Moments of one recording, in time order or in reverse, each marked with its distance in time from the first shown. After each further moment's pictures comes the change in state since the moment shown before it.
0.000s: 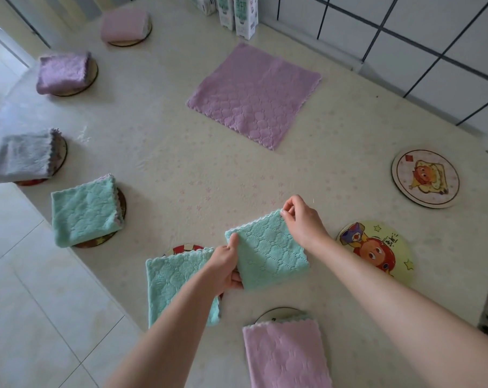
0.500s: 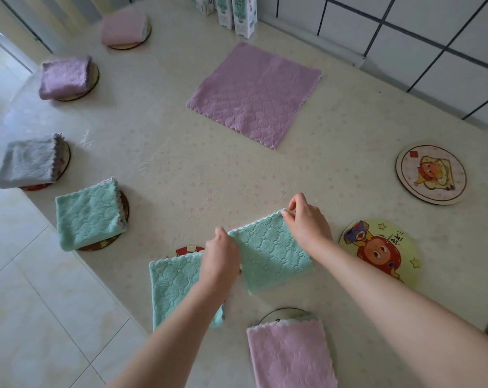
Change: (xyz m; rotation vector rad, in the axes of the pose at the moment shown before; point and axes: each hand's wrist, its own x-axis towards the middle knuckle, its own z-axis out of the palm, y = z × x) left_hand -0.005 0.007 -0.005 0.706 0.493 0.467; right_hand 0.000 0.001 0.005 -0.179 0.090 0.034
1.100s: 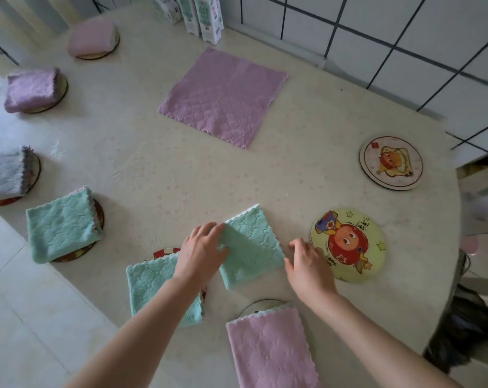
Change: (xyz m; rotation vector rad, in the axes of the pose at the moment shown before) left_hand -0.001 -0.007 -0.002 0.415 0.036 0.603; right_hand -0.101 0.052 0.002 -0.154 -0.004 0.064
